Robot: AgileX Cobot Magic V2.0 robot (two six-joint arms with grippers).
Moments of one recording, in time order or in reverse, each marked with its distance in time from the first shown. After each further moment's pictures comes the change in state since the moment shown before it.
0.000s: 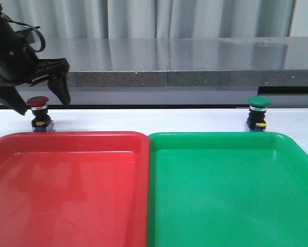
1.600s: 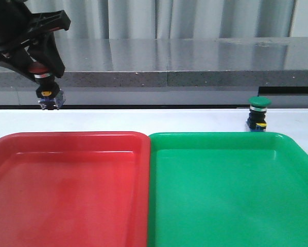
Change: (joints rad) left arm -0.117 -0.374 0.300 -0.057 -0.092 0.026; right arm 0.000 0.000 0.000 0.000 0.000 0.000
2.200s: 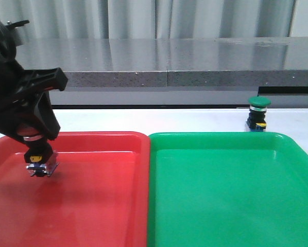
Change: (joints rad) left arm -0.094 -0.088 0.326 -0.048 -0.100 0.000; right arm 0.000 0.000 0.000 0.000 0.000 0.000
